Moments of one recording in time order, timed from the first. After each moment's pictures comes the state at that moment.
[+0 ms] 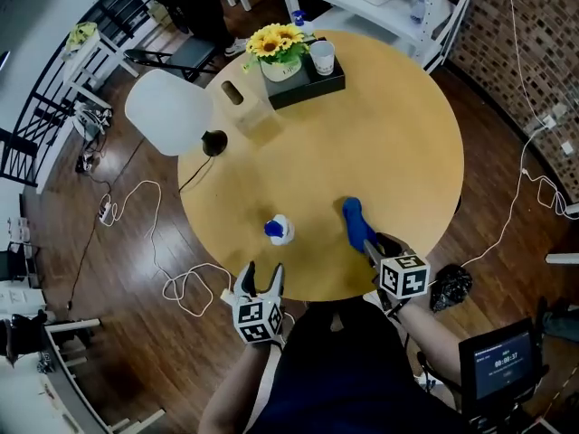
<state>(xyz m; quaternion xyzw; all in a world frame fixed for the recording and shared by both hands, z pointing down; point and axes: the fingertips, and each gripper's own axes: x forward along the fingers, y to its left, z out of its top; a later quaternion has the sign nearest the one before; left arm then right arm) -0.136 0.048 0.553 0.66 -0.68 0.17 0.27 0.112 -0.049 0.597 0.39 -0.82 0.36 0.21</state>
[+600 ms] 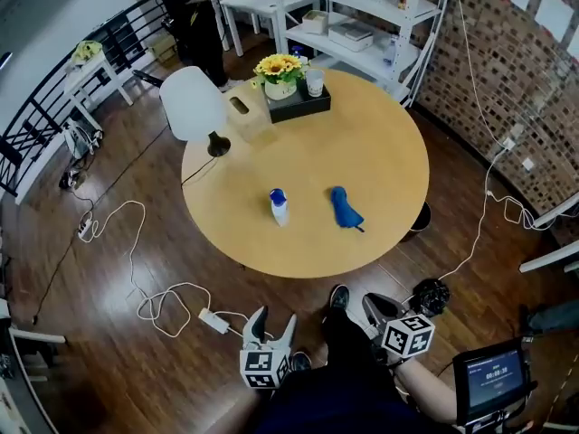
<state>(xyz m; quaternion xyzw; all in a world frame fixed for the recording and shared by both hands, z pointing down) -0.069 0.228 0.525 0.75 -0.61 0.11 0.25 0.137 0.172 0.539 0.40 -0.83 0.37 0.11</state>
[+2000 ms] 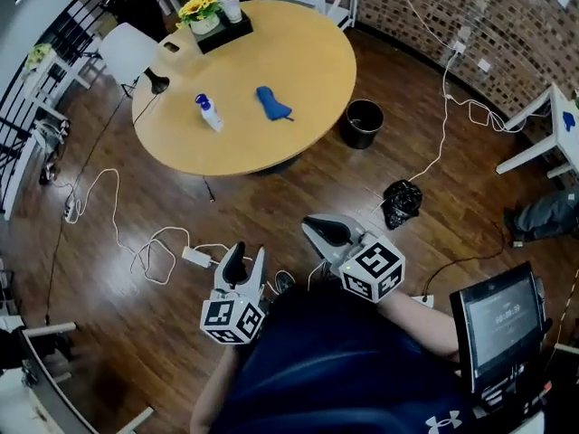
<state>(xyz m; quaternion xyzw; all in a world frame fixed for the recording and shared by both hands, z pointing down) 0.031 0.335 0.430 0.79 -0.56 0.02 0.25 0.141 0.303 0.404 0.32 -0.92 0.20 0.06</state>
